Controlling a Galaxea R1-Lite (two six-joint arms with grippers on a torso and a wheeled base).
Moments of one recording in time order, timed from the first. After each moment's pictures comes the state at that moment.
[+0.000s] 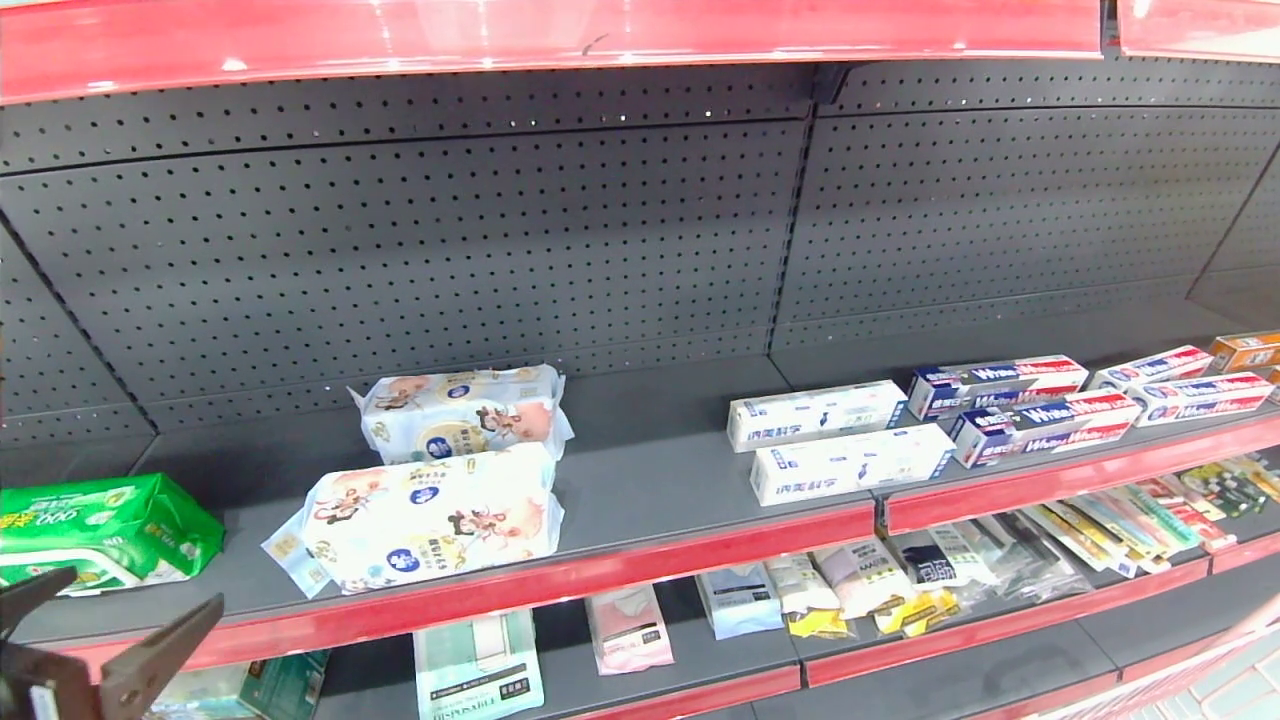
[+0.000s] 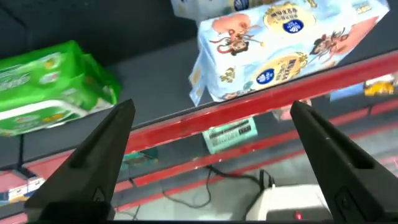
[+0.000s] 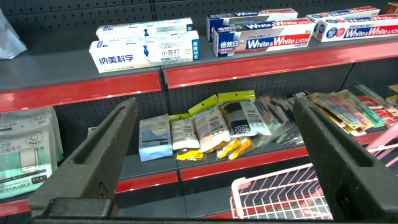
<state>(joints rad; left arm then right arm) -0.08 0.80 -0.30 -0.11 0.05 0.07 0.00 0.00 0.00 0.00 -0.02 0.00</state>
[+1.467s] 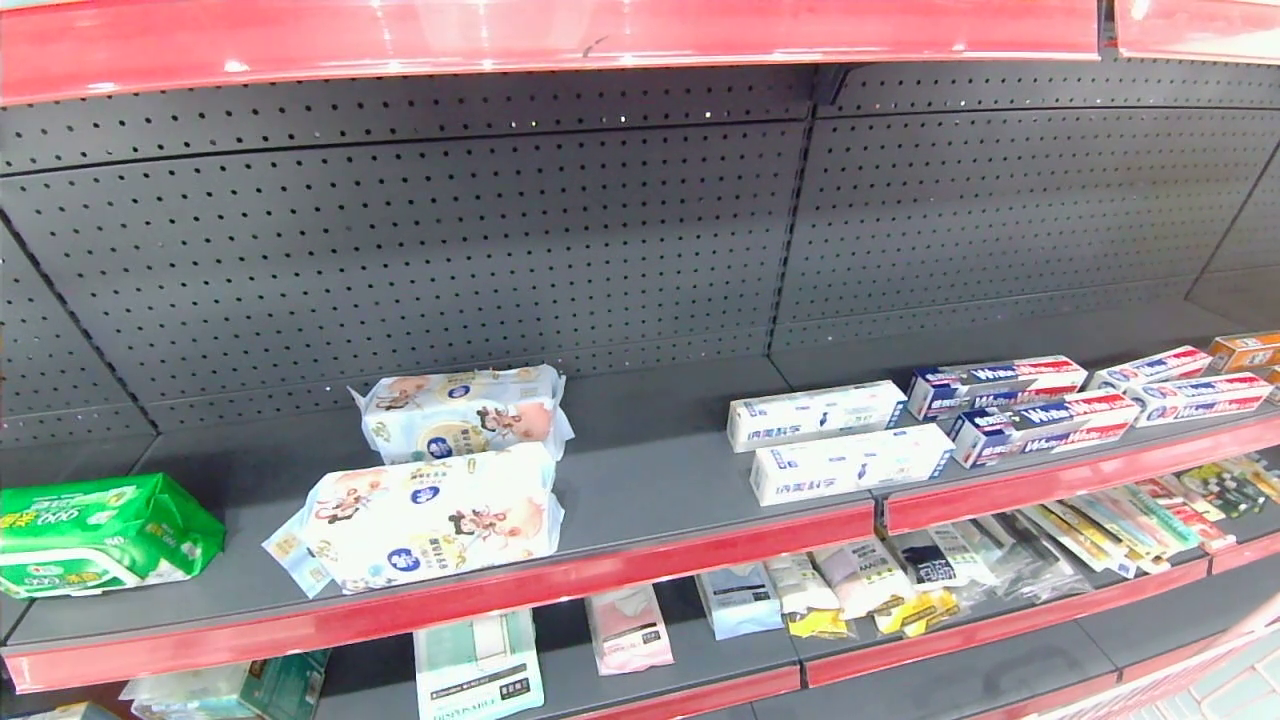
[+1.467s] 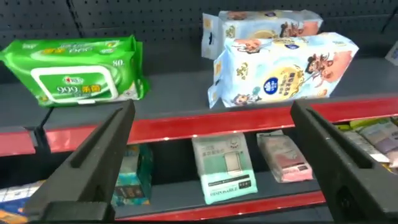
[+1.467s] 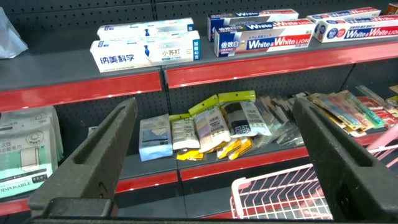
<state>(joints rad) 0.00 0.00 0.00 -0.01 0.05 0.00 0.00 0.00 0.00 0.00 -0.02 0.00</state>
